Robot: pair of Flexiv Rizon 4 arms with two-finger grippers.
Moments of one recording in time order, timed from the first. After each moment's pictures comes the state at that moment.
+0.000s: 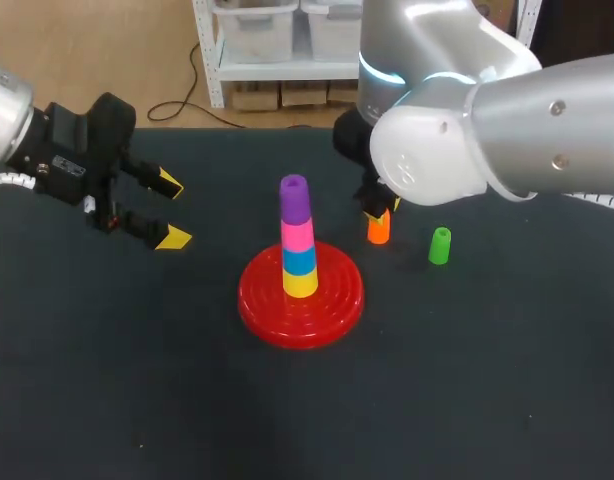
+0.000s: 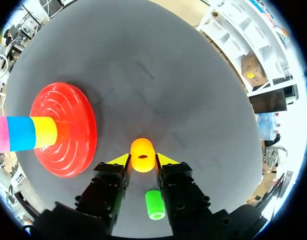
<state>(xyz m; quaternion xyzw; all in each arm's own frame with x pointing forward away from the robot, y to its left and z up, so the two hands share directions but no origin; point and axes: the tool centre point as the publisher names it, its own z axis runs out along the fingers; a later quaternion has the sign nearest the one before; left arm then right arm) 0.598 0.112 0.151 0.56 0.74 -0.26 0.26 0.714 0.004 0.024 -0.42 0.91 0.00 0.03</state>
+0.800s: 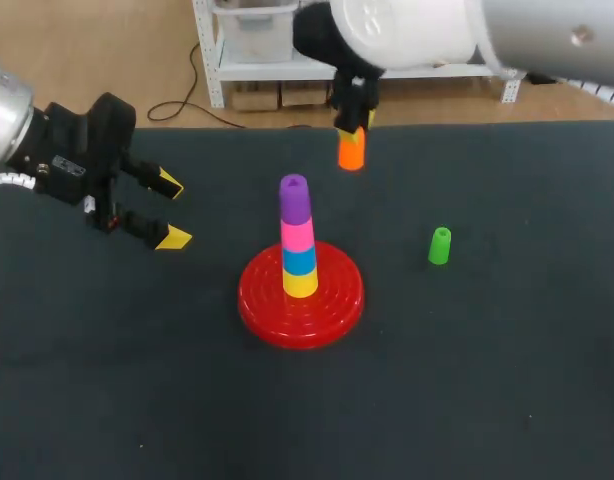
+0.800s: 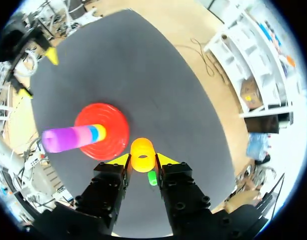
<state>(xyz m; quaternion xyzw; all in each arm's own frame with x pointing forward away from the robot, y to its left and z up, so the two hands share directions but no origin) 0.598 0.112 0.151 0.56 0.74 -0.26 0.26 0.701 0.056 0.194 -0.50 0.87 0.00 0.04</state>
